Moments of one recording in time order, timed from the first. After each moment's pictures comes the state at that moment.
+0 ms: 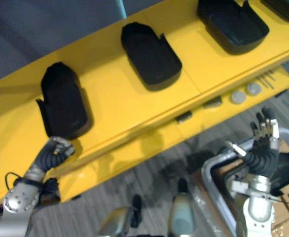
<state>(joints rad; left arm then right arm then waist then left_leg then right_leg) 0.25 0.43 0.17 -0.41 0.18 0.10 -0.18 0.29 -0.29 -0.25 -0.33 0.28 -0.41 -0.13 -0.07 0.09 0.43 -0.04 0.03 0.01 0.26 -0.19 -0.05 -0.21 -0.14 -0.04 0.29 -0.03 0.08</state>
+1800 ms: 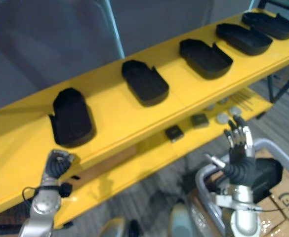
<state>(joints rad) 0.23 0.29 0.07 -0.24 0.29 0.14 0.29 0.45 -0.27 -0.06 -0.47 0.26 -0.42 -0.11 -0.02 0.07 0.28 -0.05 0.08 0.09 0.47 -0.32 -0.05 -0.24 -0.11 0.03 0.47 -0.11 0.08</state>
